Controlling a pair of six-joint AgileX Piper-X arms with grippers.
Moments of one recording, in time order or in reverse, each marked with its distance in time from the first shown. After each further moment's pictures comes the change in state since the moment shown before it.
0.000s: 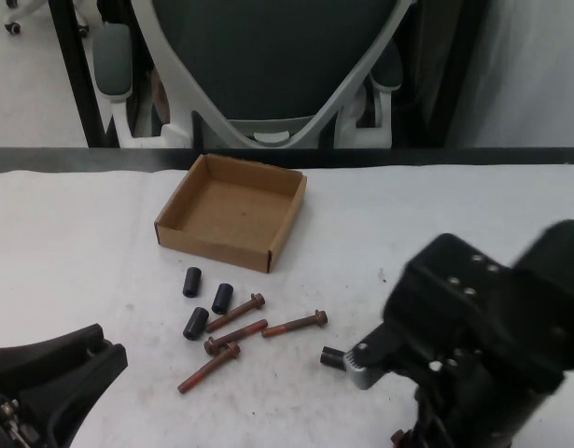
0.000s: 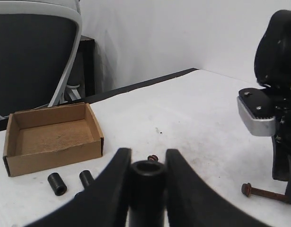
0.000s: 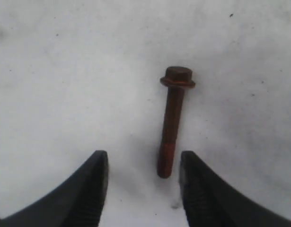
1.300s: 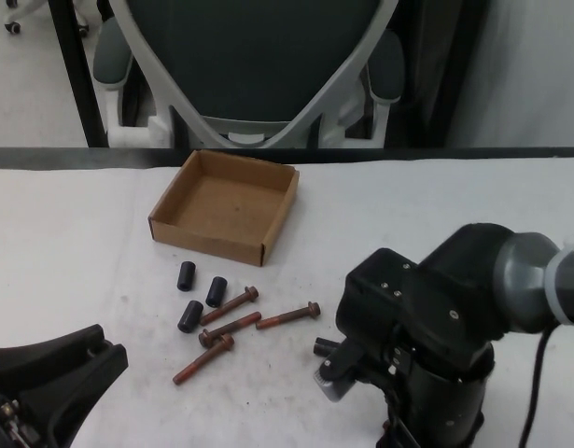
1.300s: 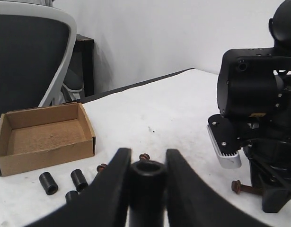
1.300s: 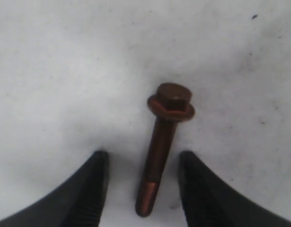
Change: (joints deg) left arm 0.0 0.0 0.0 0.0 0.3 0.0; right arm -0.5 10.3 -6.2 0.0 5.0 -4.4
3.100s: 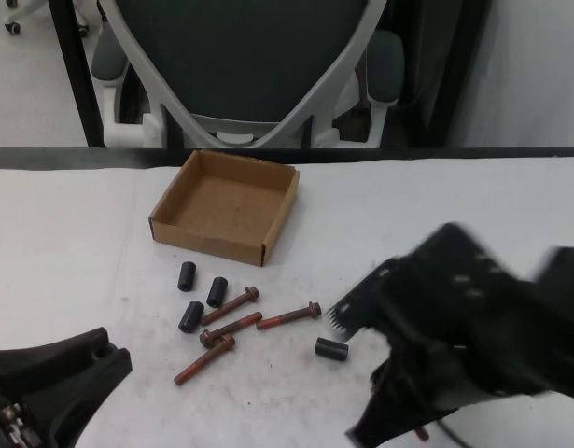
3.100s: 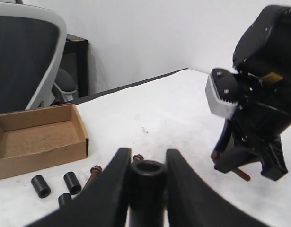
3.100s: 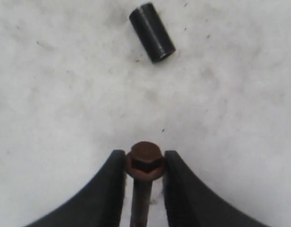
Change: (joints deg) left arm 0.0 0.0 0.0 0.0 0.9 -0.1; right arm 0.0 -14.1 12.1 -25.3 6.2 1.5
